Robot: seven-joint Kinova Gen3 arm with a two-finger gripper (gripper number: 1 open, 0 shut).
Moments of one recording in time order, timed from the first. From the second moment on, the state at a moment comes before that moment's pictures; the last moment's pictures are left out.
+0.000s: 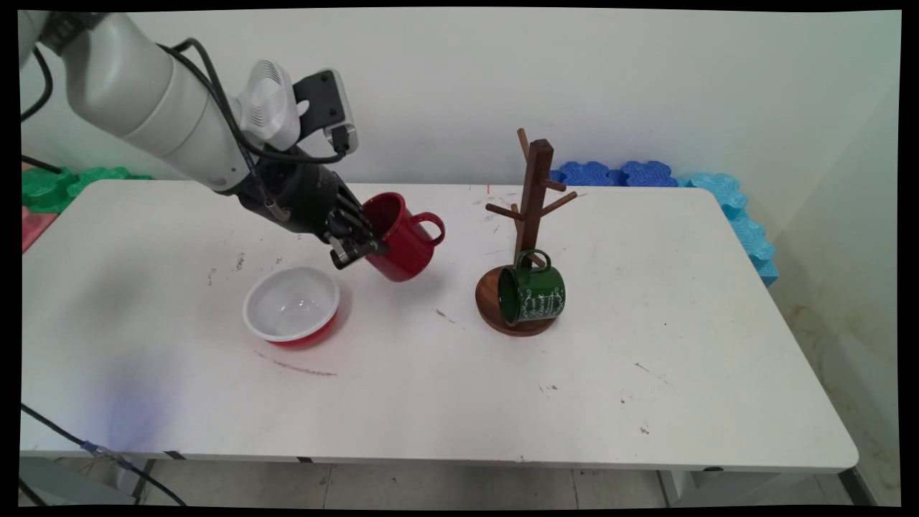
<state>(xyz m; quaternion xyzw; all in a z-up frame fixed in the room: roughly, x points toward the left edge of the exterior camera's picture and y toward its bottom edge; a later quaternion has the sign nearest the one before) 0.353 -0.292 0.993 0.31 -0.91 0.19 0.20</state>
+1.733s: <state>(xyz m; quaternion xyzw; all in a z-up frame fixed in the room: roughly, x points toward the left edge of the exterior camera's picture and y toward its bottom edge) 0.371 -0.352 0.921 0.29 -0.92 0.24 0.12</state>
